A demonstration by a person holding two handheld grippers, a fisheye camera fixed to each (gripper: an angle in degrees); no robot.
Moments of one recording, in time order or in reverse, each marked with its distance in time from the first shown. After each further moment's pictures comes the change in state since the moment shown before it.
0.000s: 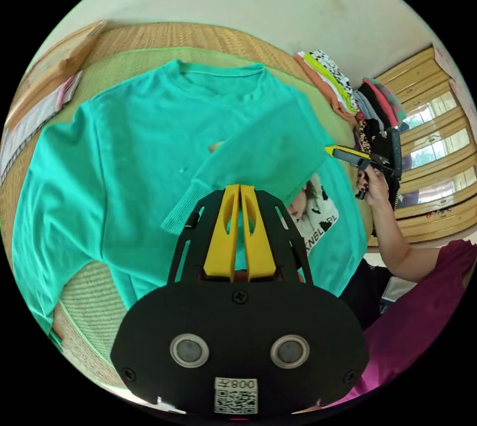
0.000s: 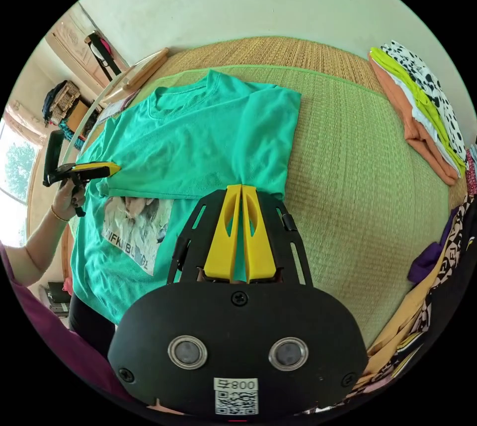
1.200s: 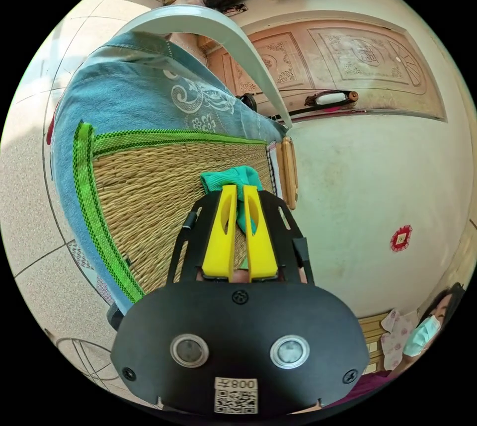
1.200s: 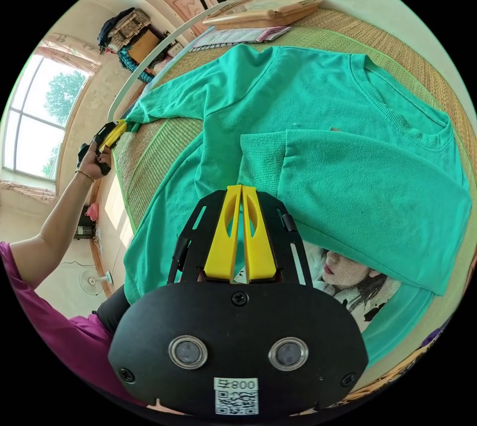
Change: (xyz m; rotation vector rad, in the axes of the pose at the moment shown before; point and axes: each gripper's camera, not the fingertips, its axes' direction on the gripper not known) left arm -0.249 0.396 -0.286 0.905 0.170 -1.035; right arm -0.247 -0.061 0.122 -0.284 -0.230 -0.356
